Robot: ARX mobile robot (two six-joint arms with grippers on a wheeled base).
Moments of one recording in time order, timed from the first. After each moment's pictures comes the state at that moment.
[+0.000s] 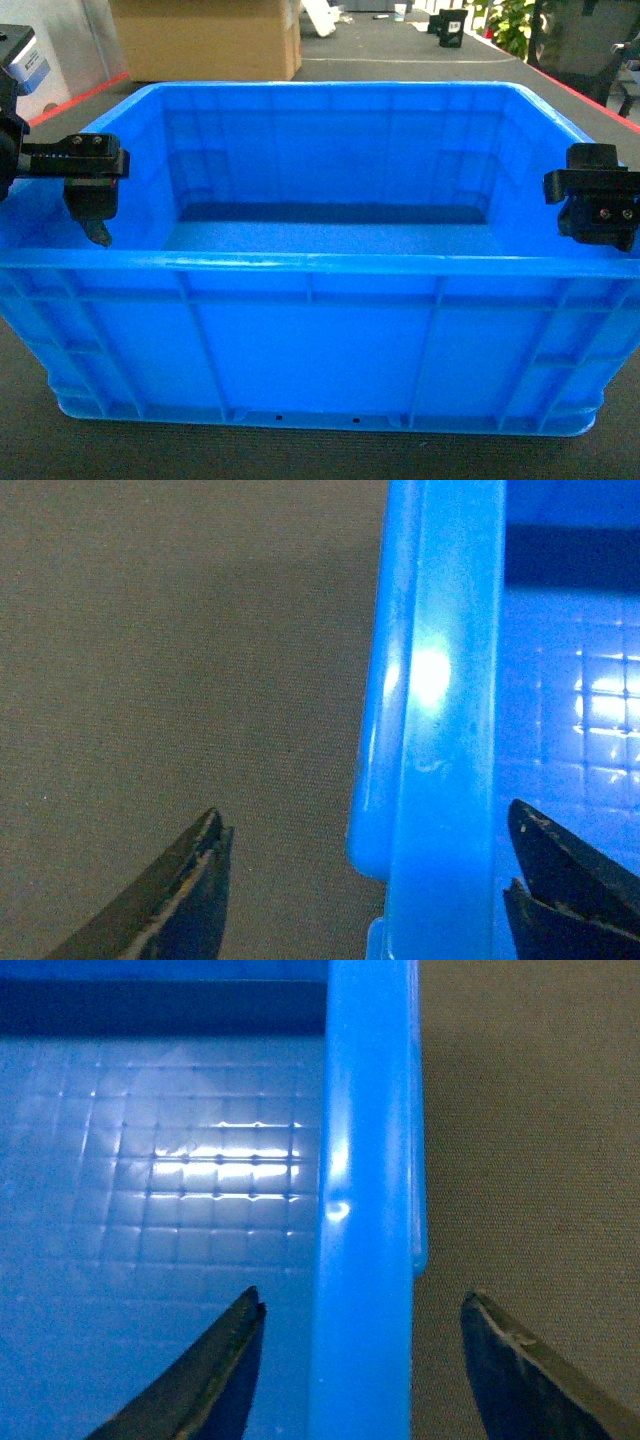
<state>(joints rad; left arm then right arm) -0.12 1.68 1.02 -0.09 -0.23 -0.10 0.19 1.60 0.92 -0.07 0.13 0.17</state>
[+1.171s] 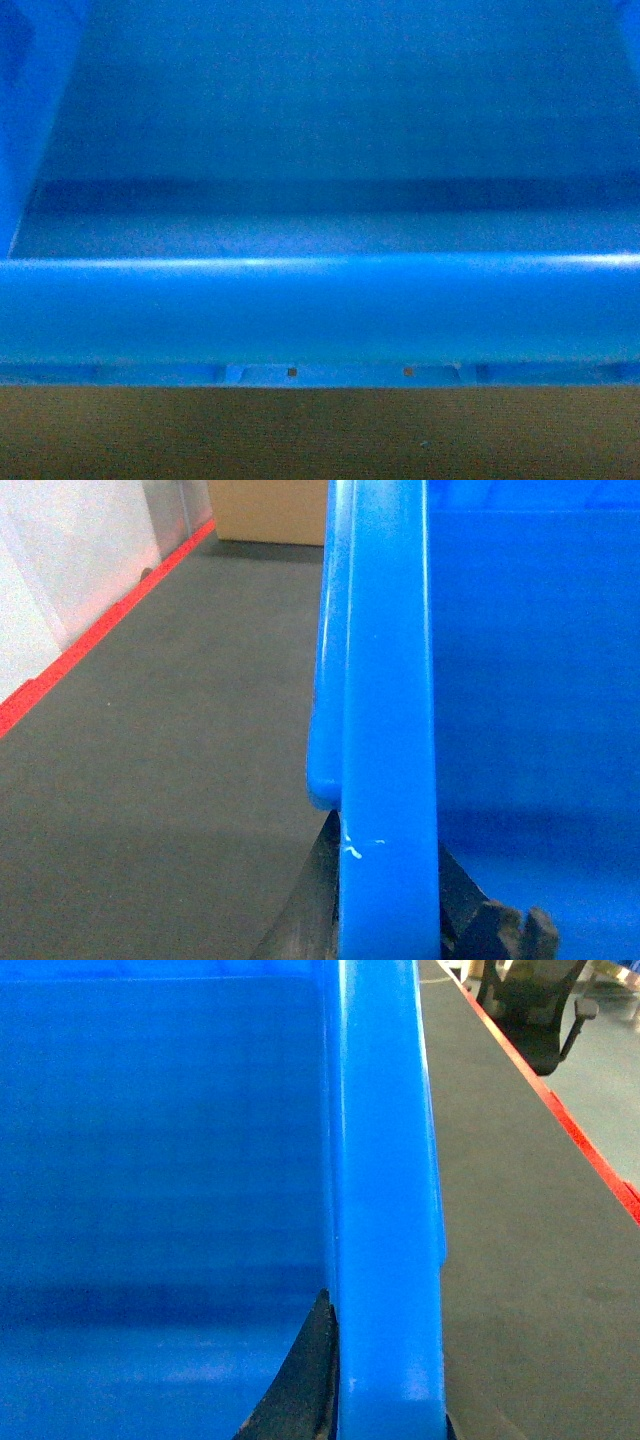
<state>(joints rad) -0.37 0.75 0.49 0.09 -0.45 -0.09 0.39 0.81 0.56 0.00 0.44 0.11</state>
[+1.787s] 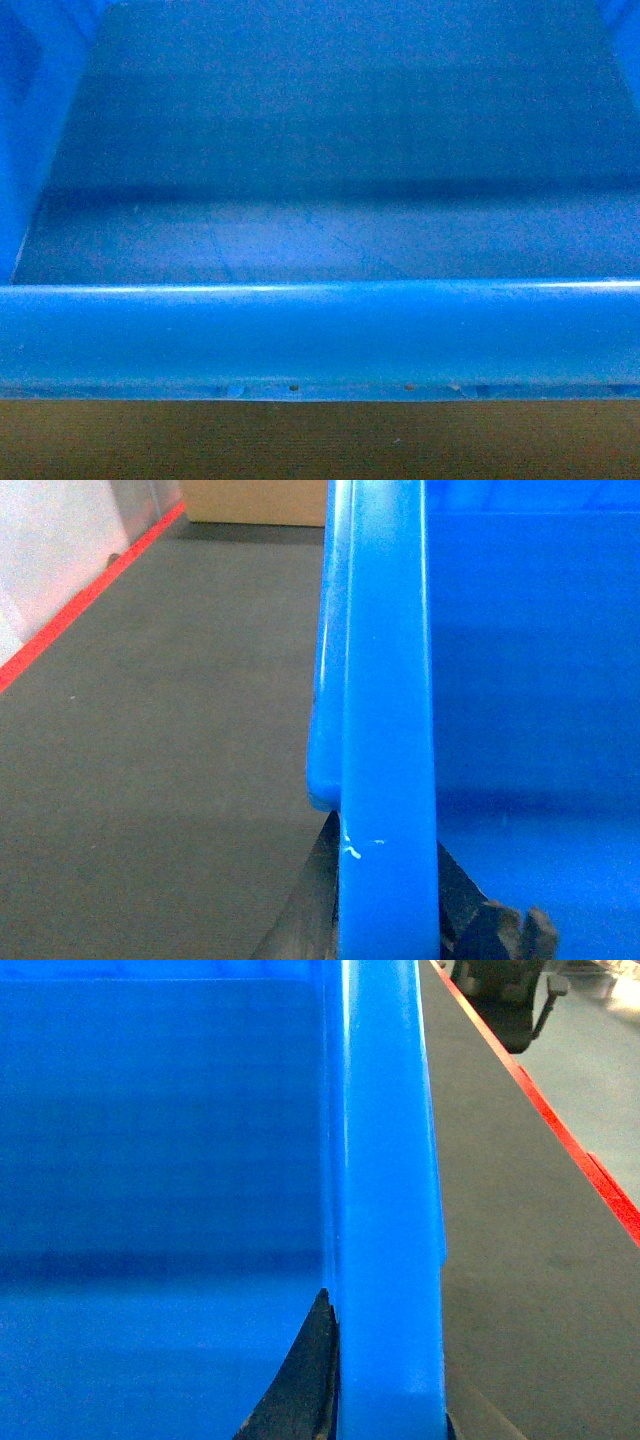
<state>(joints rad) -0.37 0.76 0.48 0.08 -0.45 -0.09 0.39 0.82 0.56 -0.01 0.44 0.11</state>
